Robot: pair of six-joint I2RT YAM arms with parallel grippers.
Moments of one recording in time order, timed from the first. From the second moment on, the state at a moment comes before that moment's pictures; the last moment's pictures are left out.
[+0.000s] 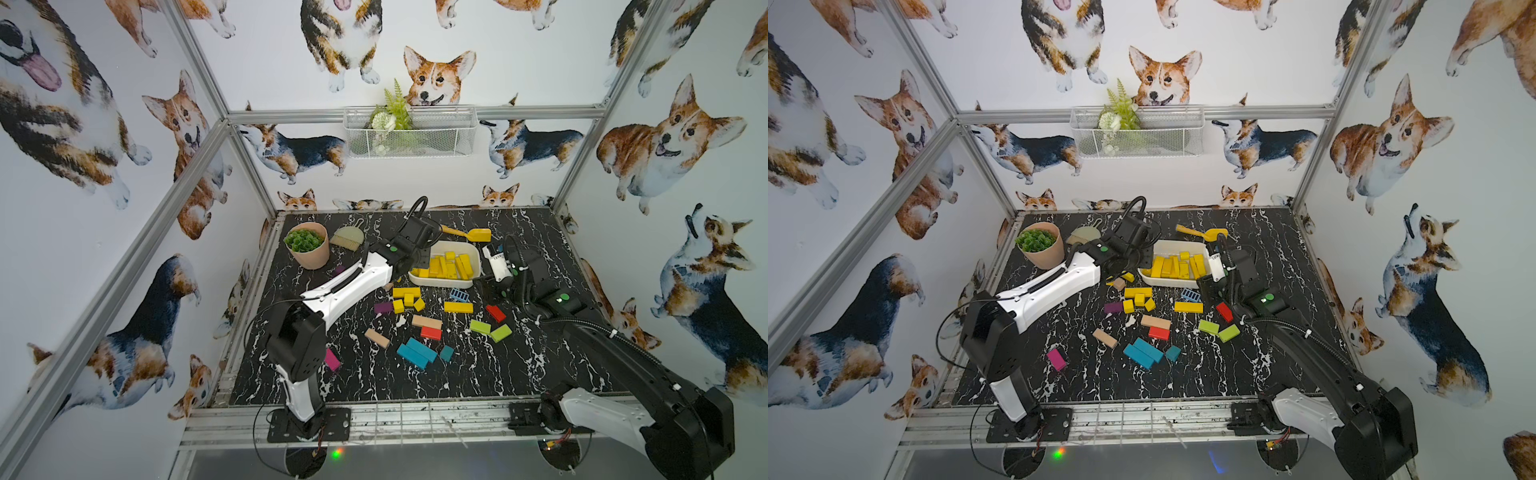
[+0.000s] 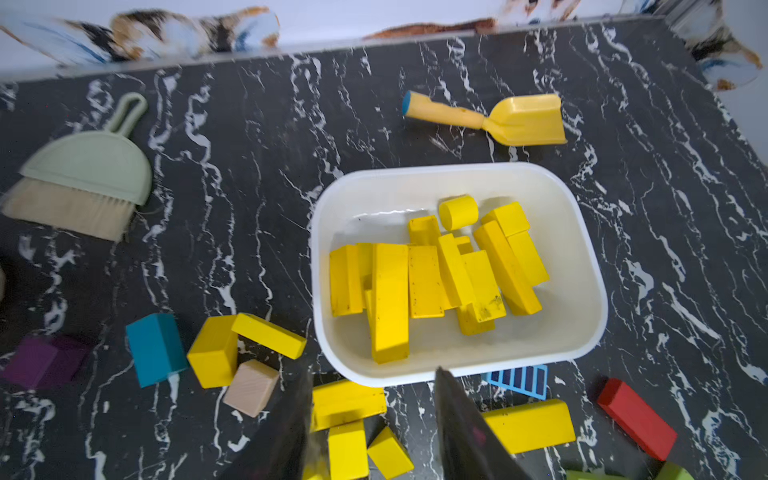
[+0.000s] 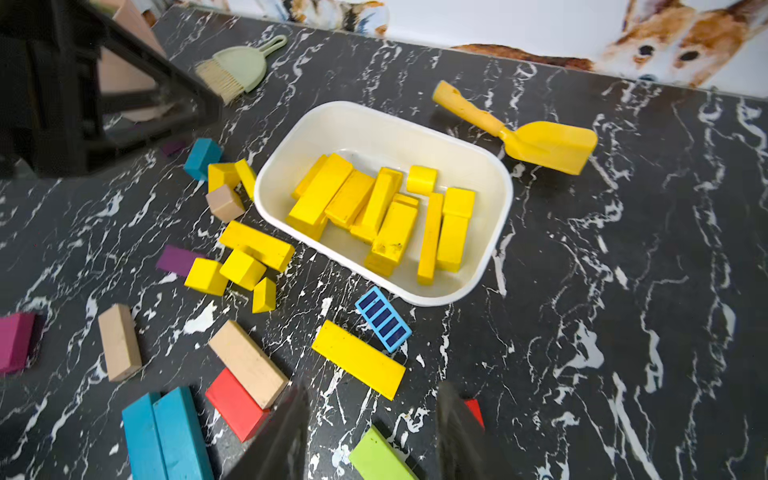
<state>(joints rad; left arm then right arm) -0.73 1.73 1.47 -0.53 -0.29 -0.43 0.50 1.08 0.87 -0.48 -0.07 0.07</state>
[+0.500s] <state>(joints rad) -0.69 1.26 0.89 -0.22 -0.46 -0.50 0.69 1.36 0.96 -0.62 -0.19 -0.53</state>
